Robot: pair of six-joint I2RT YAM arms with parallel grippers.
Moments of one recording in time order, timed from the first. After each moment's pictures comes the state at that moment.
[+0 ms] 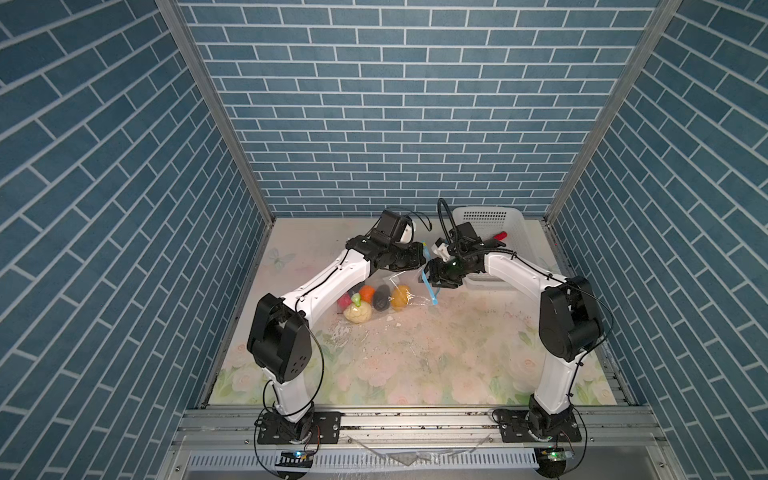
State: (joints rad) left arm -0.60 1.77 1.58 -0.56 0.36 -0.61; right arm 0.51 1.89 1.47 -0.69 -0.59 0.46
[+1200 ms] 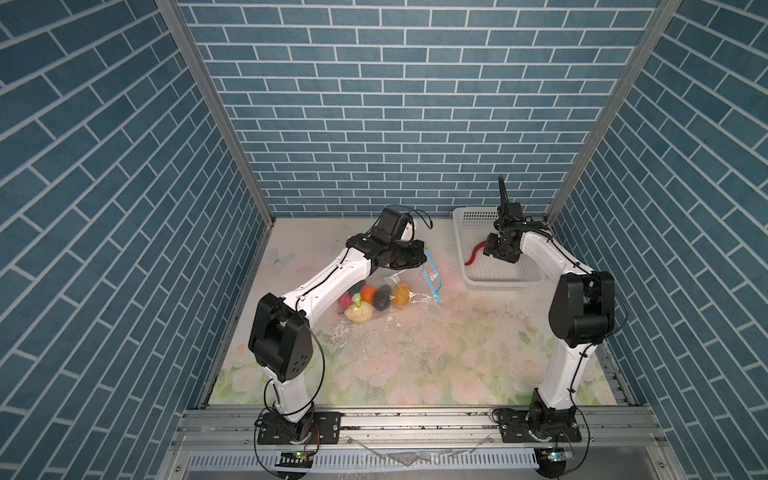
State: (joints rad) left arm -0.60 1.78 1.61 -0.57 0.36 -0.61; right arm 0.17 2.02 1.71 -0.77 0.10 0.41
